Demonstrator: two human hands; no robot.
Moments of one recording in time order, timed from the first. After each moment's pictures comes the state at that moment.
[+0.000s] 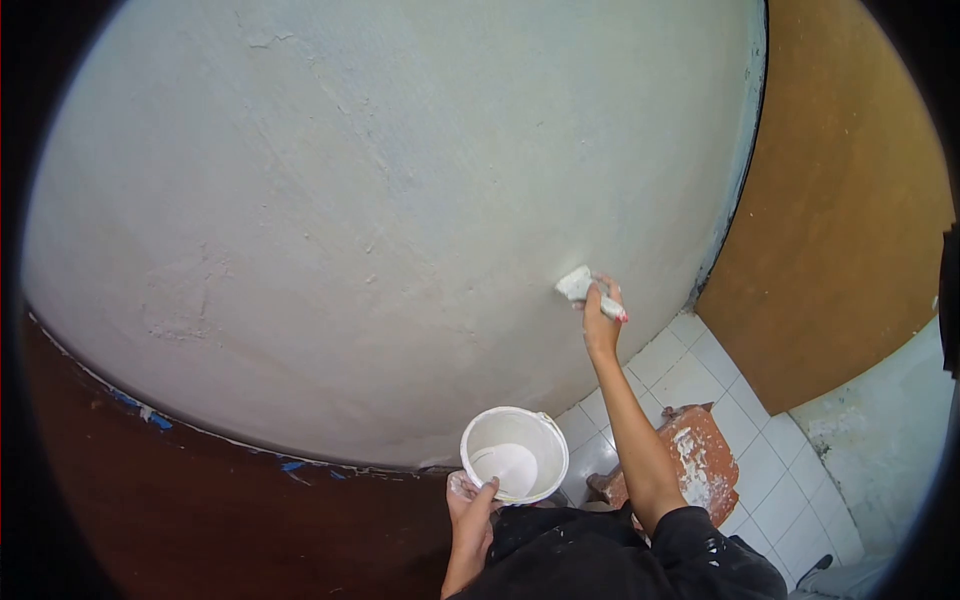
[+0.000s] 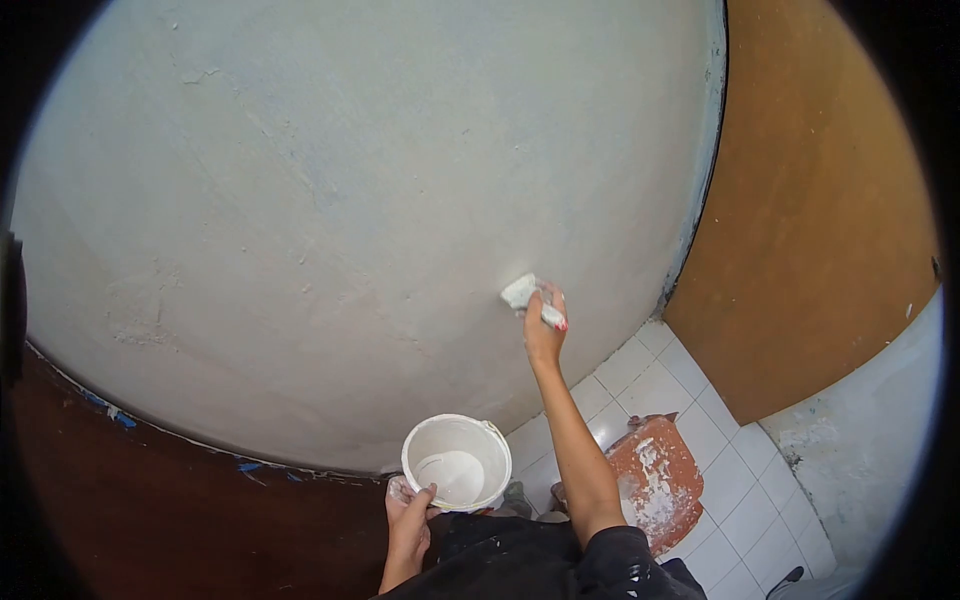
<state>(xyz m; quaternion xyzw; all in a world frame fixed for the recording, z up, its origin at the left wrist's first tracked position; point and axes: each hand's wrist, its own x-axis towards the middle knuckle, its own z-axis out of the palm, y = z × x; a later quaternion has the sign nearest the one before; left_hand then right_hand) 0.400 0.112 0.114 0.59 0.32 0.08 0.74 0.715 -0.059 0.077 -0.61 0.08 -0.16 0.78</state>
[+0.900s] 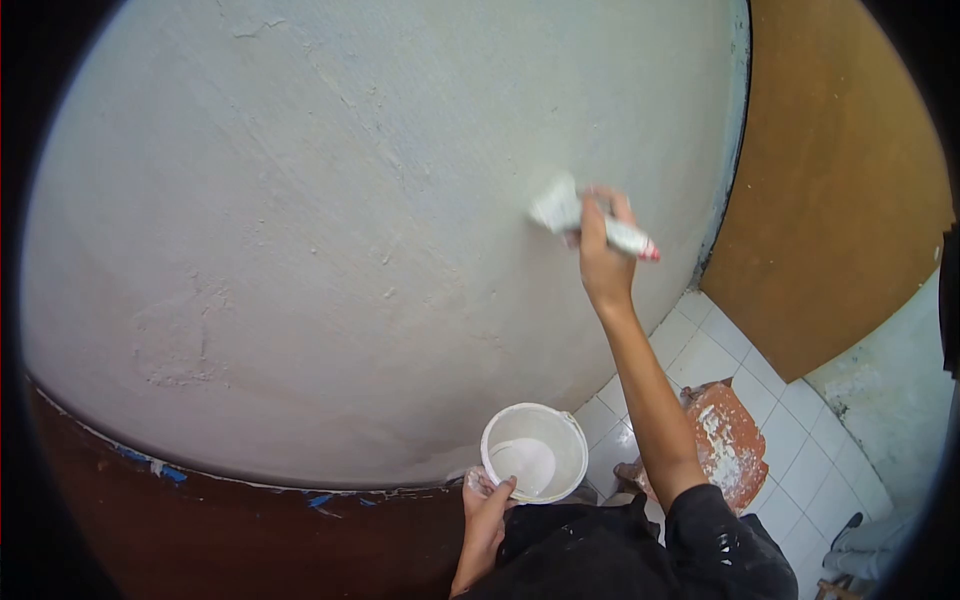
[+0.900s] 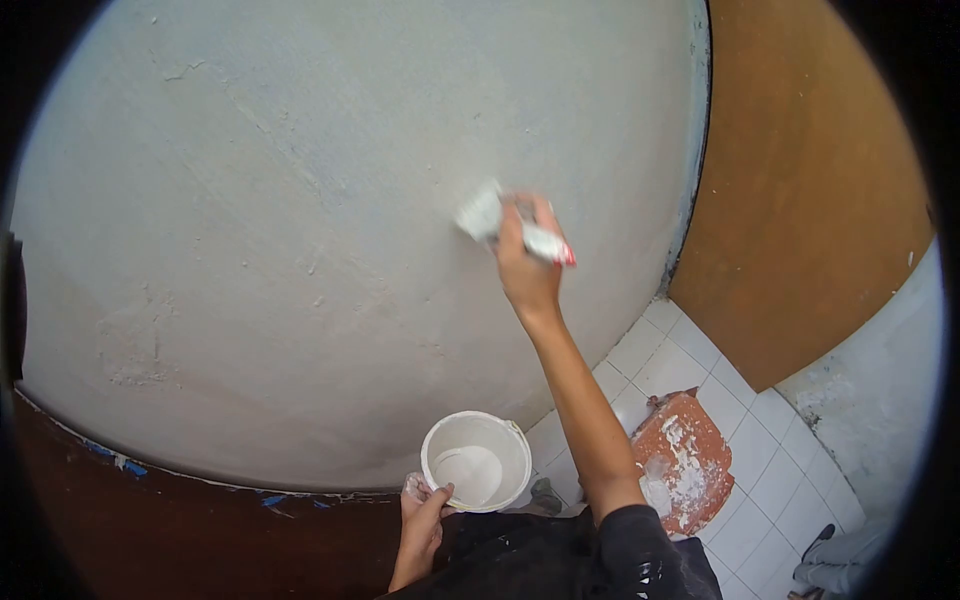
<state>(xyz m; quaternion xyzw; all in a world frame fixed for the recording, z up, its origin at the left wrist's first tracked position) 0.422 0.169 0.113 0.61 0.27 -0.01 0.74 0.704 -0.034 0.241 -0.58 -0.04 -0.30 0.76</state>
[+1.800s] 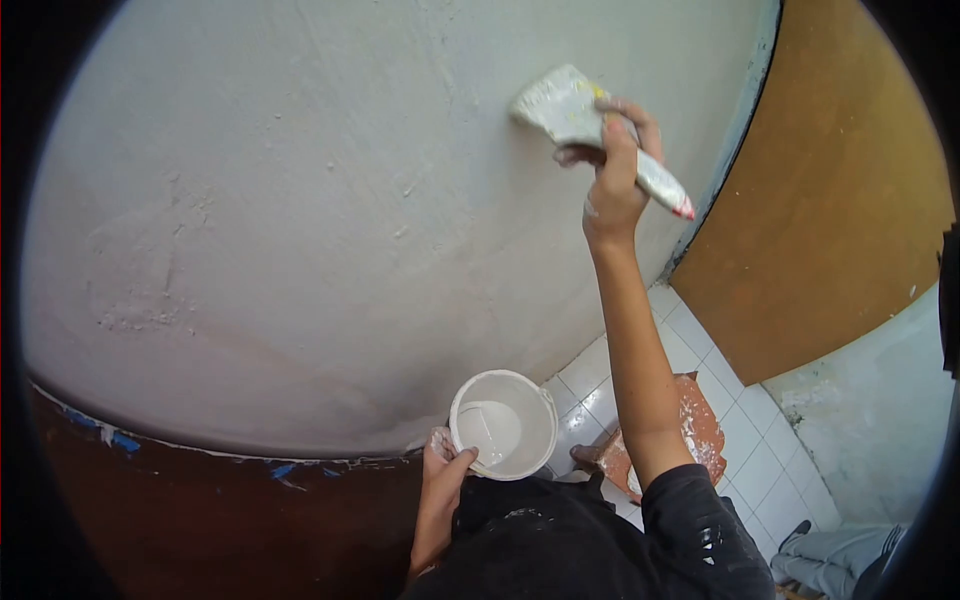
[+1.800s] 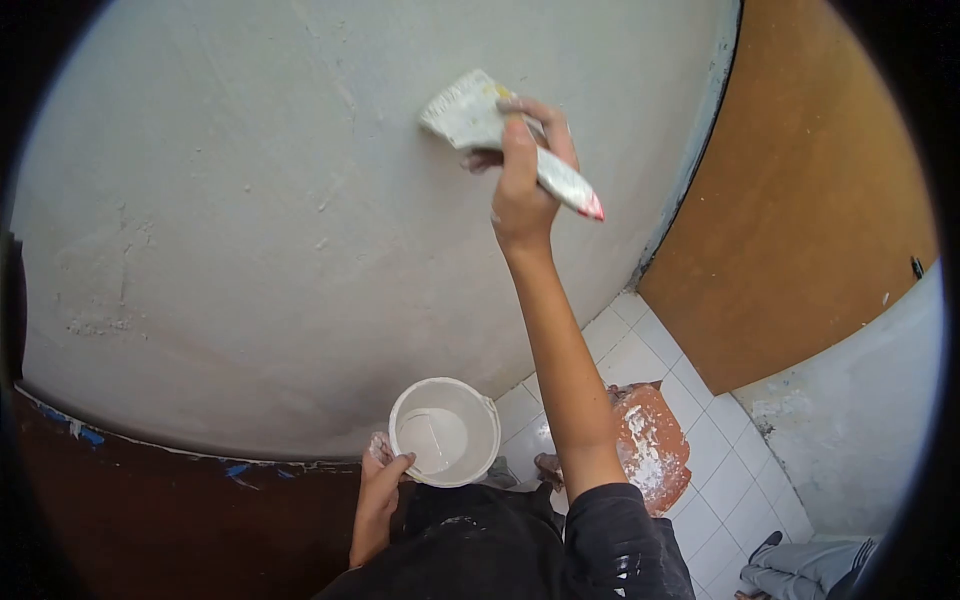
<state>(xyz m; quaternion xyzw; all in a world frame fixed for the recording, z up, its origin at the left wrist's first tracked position) 0.431 0.226 0.089 0.61 0.19 -0.02 0.77 0.702 0.010 0.303 -0.45 -0.18 -0.37 0.79</state>
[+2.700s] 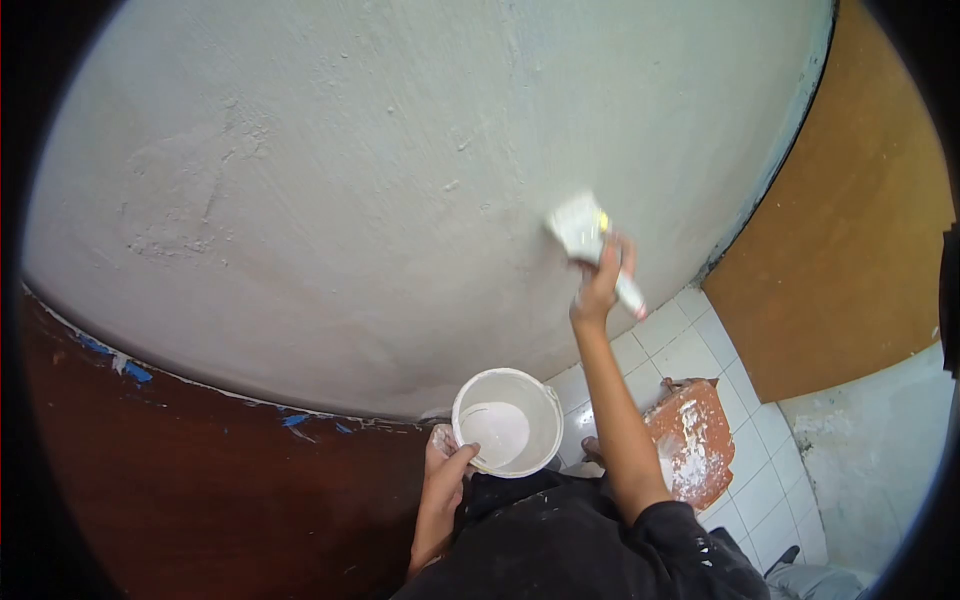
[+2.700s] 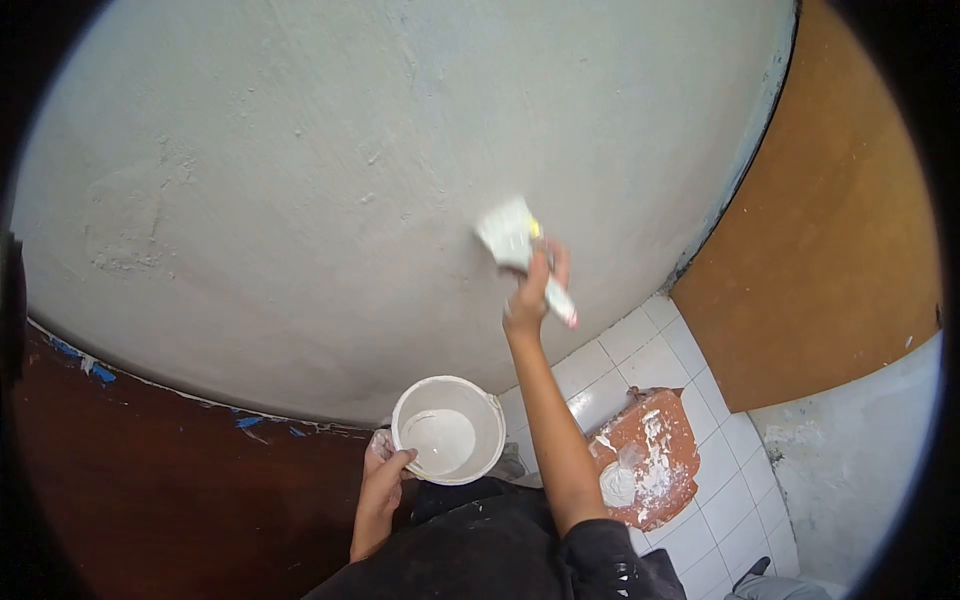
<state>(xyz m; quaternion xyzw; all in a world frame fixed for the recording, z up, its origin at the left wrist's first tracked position) 0.384 0.230 0.092 0.57 0.30 0.02 0.77 0.667 0.064 0.107 -0.41 -0.04 -0.27 0.87</state>
